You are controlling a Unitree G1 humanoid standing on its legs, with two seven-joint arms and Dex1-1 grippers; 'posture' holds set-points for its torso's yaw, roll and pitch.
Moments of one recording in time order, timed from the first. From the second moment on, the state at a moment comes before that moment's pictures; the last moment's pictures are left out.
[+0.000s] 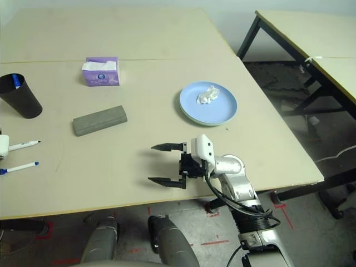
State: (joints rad) left arm -0.20 1.45 -0.09 0.12 0.04 0.34 -1.46; right arm -0.26 -0.47 0.13 0.13 0.38 -0.20 1.33
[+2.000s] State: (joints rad) left arm -0.23 1.14 0.56 0.10 -0.47 0.73 -1.25; right arm -0.38 -0.43 0.10 0.23 0.35 -0.16 1.15
